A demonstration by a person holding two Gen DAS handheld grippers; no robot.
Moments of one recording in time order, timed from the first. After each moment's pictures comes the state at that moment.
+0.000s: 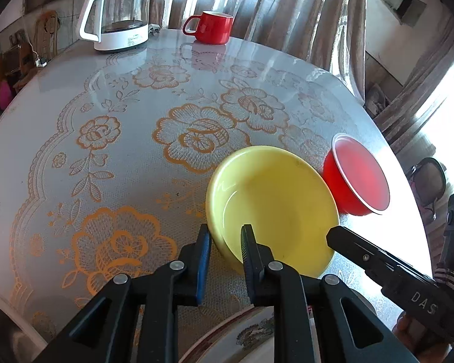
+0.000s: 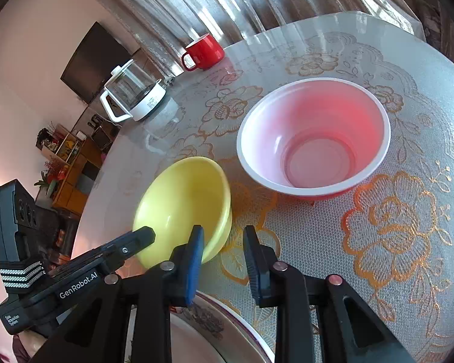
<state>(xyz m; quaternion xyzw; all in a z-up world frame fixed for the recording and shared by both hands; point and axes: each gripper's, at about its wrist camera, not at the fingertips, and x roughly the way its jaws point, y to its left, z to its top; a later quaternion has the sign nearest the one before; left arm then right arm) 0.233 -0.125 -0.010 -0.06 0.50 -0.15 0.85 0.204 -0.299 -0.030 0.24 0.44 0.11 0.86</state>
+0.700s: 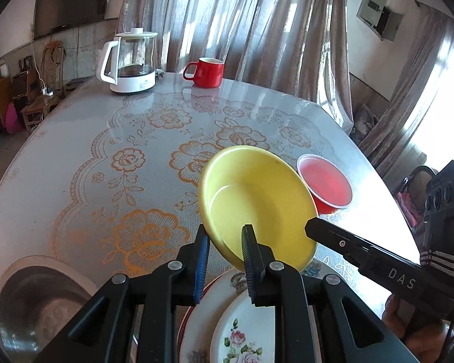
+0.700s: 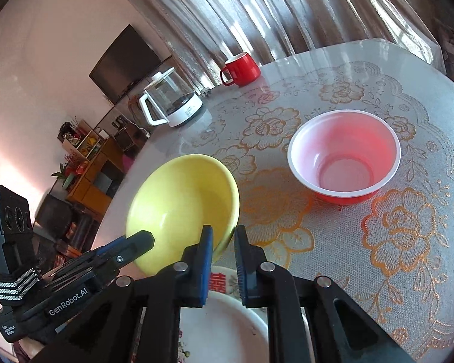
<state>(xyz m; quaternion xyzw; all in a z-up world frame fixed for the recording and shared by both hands) 0.160 -0.097 0.047 -0.06 0.41 -0.15 0.90 0.167 -0.279 0.005 0.22 0.39 0.16 0.88</state>
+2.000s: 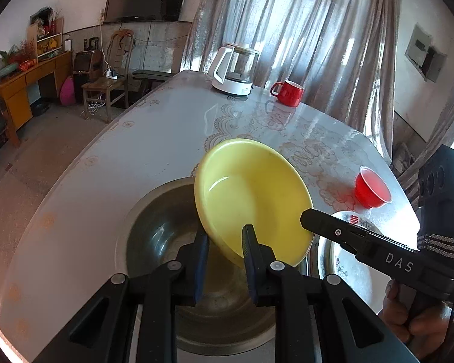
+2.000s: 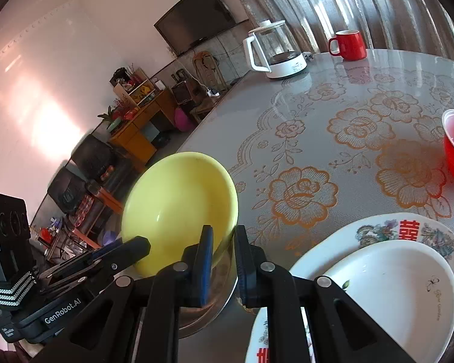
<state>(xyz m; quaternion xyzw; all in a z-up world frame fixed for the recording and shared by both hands) 0.057 0.050 0.033 -0.12 0.39 -0.03 0.91 0.134 -0.124 0.008 0.14 0.41 0.30 0.85</state>
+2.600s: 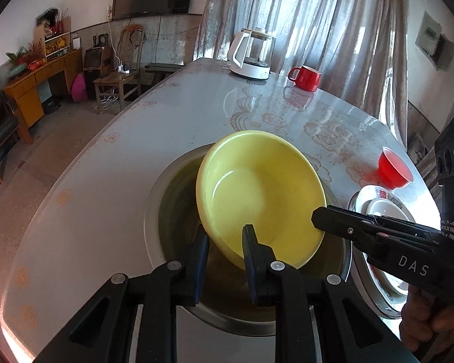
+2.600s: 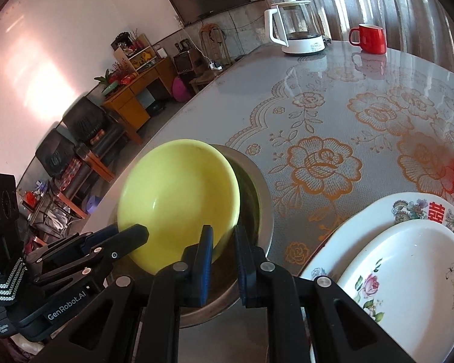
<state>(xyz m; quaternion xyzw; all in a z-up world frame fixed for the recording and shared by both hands) 0.044 0.061 0.001 -0.09 0.41 0.00 0.91 0.120 -0.089 -0.011 0.06 0.45 0.30 0.84</state>
